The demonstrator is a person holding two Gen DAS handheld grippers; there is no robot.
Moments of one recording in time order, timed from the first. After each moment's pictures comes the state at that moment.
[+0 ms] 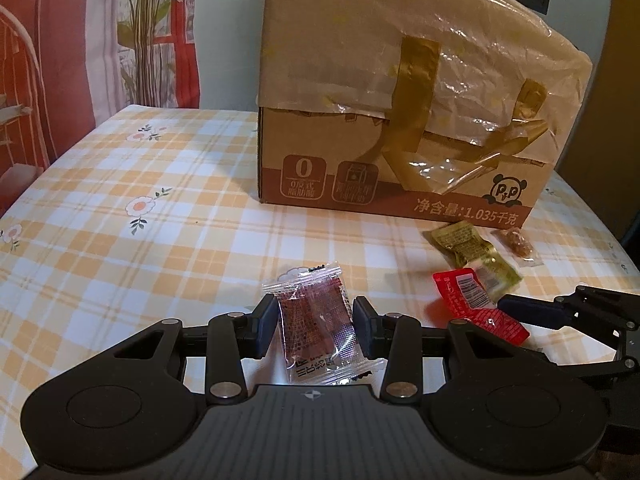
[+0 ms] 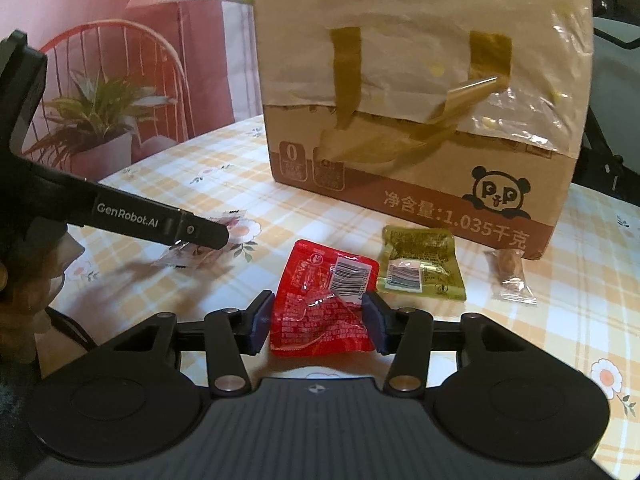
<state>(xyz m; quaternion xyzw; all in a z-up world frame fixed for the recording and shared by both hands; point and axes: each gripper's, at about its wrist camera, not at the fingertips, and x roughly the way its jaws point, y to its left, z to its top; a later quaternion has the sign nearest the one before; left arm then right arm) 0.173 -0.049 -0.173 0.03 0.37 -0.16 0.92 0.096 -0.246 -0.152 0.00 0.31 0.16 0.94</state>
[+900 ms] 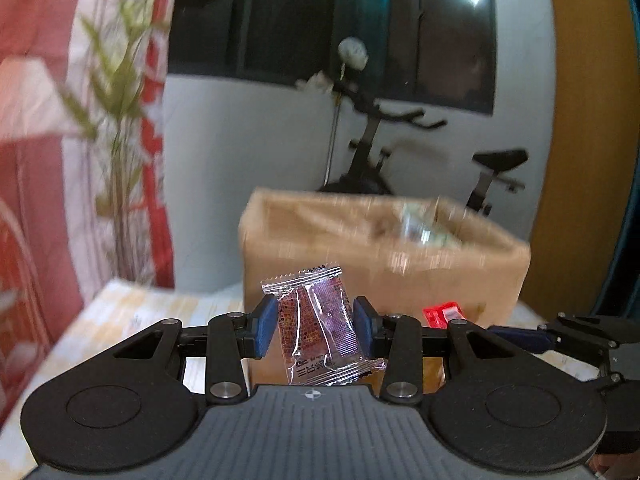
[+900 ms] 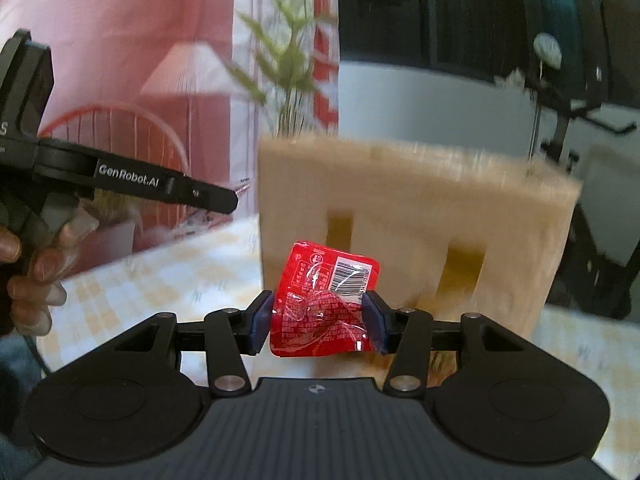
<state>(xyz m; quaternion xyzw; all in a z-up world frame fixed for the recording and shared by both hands) 0.195 -0.059 -0.027 0.03 0.18 -0.22 0.96 0.106 -0.253 -0.051 -0.02 0.18 0.16 0.97</state>
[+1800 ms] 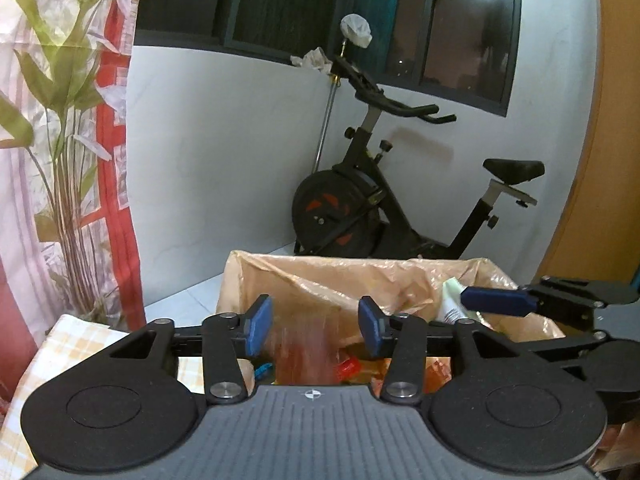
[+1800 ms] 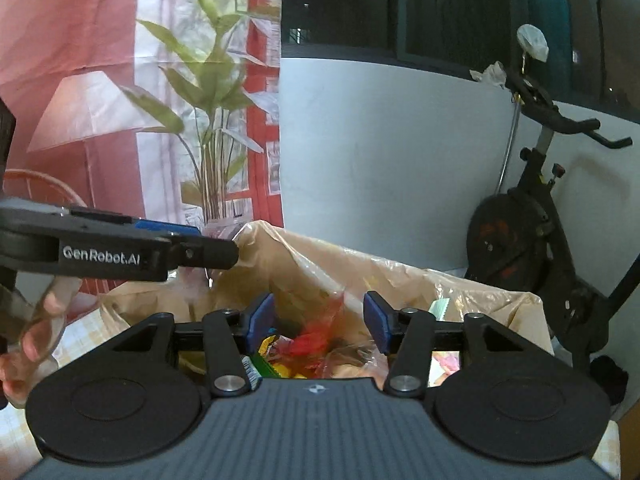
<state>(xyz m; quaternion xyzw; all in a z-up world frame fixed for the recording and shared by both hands) 0.348 -0.103 0.001 0.00 0.24 -0.24 0.94 0.293 -0.284 0.036 -0.02 0.23 0.11 0.97</state>
